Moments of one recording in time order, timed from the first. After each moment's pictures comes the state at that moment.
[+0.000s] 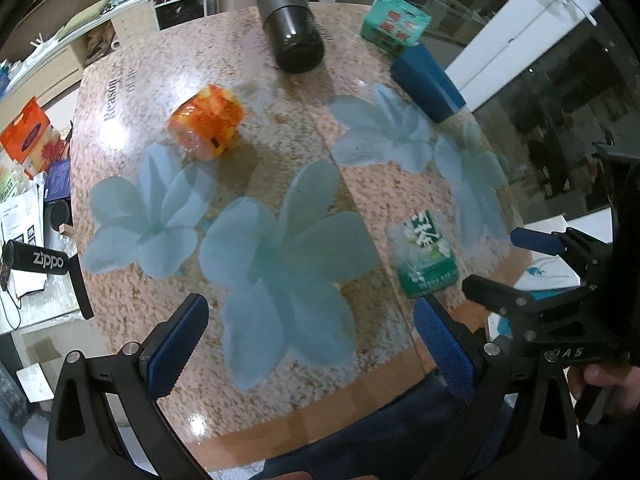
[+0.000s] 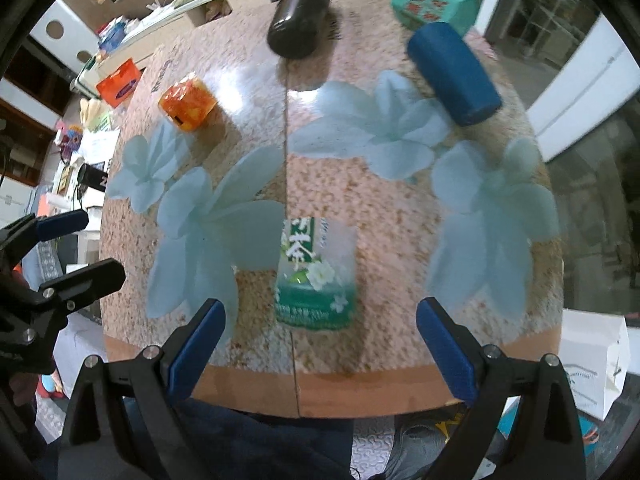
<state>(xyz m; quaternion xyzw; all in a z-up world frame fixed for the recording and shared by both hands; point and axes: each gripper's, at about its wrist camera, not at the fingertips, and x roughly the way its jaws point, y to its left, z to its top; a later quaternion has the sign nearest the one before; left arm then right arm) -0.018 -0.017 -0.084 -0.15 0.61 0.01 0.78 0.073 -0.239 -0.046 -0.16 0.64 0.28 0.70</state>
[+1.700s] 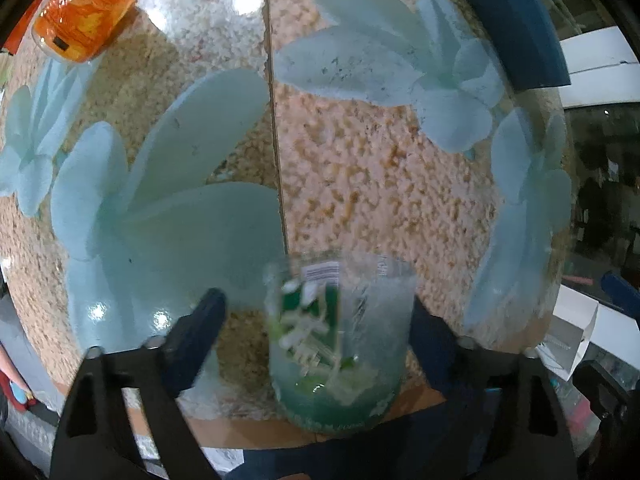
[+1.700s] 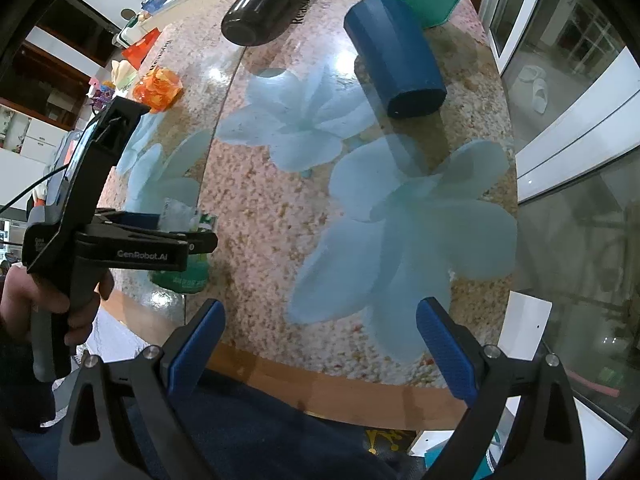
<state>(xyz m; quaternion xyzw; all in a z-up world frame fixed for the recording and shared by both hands) 0.080 -0.100 -0.211 -0.25 0.72 0.12 0.64 0.170 -0.303 -0.072 -0.20 0.65 0.38 0.63</state>
